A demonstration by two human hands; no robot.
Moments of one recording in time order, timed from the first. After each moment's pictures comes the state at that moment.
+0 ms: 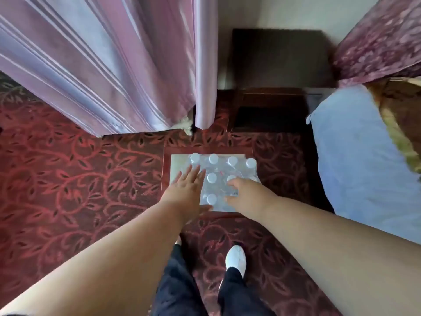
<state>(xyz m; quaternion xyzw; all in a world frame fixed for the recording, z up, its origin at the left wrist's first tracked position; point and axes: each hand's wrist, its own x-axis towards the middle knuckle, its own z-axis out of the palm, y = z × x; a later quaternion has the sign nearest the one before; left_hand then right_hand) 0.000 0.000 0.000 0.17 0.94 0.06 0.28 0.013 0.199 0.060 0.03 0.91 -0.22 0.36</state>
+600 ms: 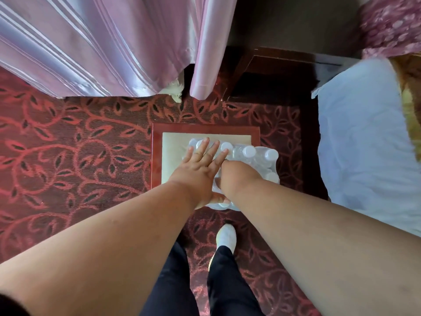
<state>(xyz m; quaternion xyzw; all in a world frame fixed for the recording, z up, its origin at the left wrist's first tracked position) -0.062 -0.005 -0.079 0.30 0.91 0.06 0.28 -0.075 0.124 -0.036 0.05 0.87 -0.04 0.48</state>
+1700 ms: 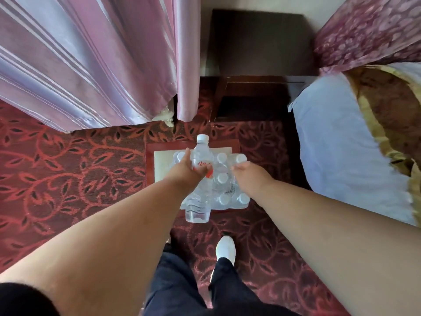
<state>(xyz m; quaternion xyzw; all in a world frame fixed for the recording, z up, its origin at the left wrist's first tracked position) -0.063 0.030 -0.003 -0.12 0.84 0.38 0.38 -0.029 0.212 0.048 0.22 0.88 -0.28 0.33</state>
